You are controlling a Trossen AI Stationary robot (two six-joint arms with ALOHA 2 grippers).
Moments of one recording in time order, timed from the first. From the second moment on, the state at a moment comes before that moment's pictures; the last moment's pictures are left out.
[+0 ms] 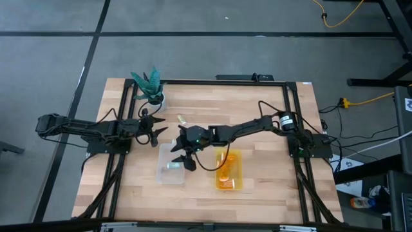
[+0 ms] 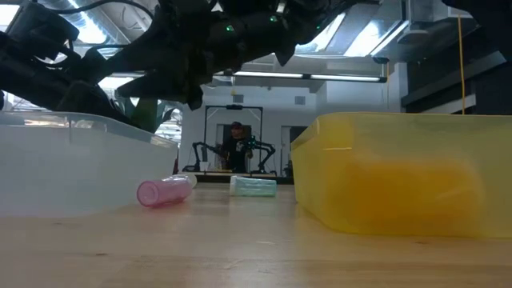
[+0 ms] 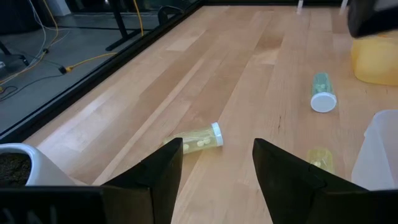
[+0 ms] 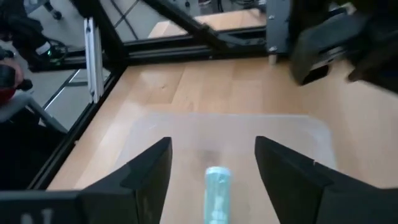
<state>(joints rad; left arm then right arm) 0.03 0.45 0.01 0.06 -0.41 -0.07 0.08 2.19 1.60 0.15 -0.24 0.15</state>
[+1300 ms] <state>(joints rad) 0.03 0.45 0.01 0.06 -0.41 -0.07 -0.02 2.08 1.60 -0.60 0.02 0.36</state>
